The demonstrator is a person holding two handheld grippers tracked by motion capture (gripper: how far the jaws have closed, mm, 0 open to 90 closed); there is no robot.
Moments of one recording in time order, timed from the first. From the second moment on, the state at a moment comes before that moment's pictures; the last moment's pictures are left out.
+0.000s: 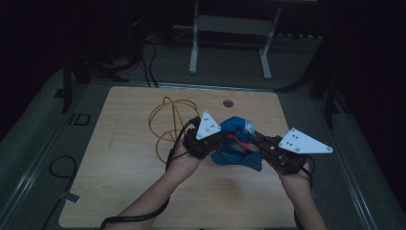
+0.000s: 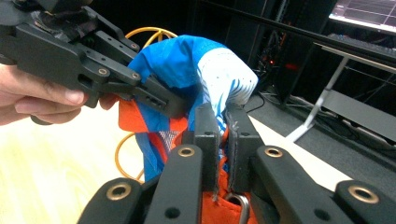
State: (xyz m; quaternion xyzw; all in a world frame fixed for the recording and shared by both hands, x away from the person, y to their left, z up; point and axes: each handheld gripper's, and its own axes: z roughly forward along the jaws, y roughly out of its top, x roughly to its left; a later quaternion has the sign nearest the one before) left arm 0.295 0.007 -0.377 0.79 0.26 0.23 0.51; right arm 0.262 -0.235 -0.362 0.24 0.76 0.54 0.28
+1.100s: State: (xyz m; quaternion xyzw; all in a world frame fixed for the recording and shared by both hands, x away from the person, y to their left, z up) left arm 0.292 0.034 -0.354 0.75 0.13 0.18 0.63; right arm 0.230 -0.269 -0.366 0.24 0.75 0.57 0.25
